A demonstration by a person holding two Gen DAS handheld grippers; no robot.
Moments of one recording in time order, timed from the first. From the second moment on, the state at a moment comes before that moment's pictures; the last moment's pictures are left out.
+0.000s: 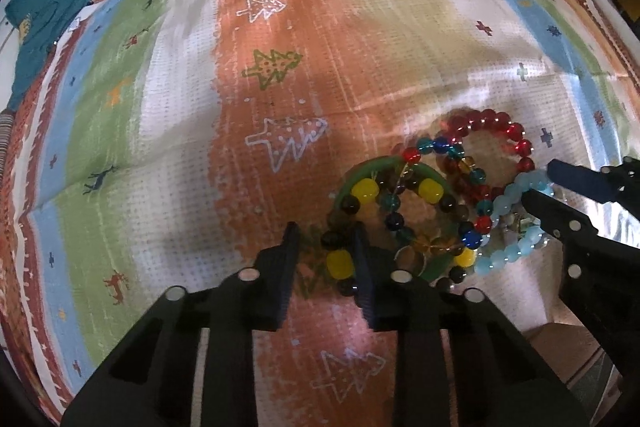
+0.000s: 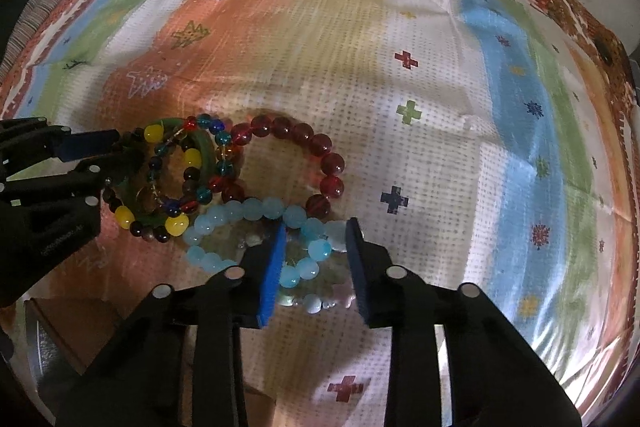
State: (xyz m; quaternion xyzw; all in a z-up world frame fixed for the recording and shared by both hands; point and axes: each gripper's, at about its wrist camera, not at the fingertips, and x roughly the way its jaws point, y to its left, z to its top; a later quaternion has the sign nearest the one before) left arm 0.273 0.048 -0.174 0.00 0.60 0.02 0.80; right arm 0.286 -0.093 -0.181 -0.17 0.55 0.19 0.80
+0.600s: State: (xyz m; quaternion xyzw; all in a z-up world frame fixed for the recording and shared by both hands) left arm 0.265 0.047 -0.135 -0.01 0.57 0.01 0.82; right arm 0.281 -0.100 -0.159 -0.15 0.53 0.21 0.81
